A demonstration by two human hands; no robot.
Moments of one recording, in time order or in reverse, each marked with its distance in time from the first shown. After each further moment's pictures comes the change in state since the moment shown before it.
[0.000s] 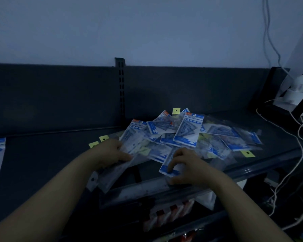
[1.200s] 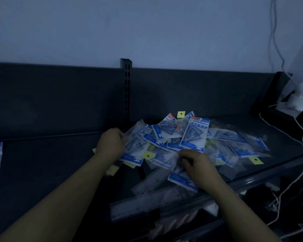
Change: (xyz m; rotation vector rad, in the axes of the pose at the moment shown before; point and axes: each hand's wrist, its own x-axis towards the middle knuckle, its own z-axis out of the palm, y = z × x) left_hand 0.044 -0.011 -0.005 -0.135 0.472 0.027; right_hand 0.019 -0.013 0.009 0.012 0.477 0.102
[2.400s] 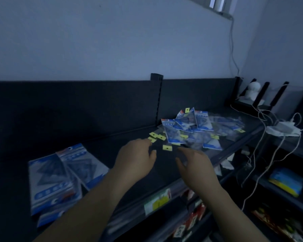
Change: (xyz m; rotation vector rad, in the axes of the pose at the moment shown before) left_hand -0.124 -0.123 -0.194 0.192 -0.160 0.647; right_hand -0.123 -0.300 0.086 -0.307 0.207 0.252
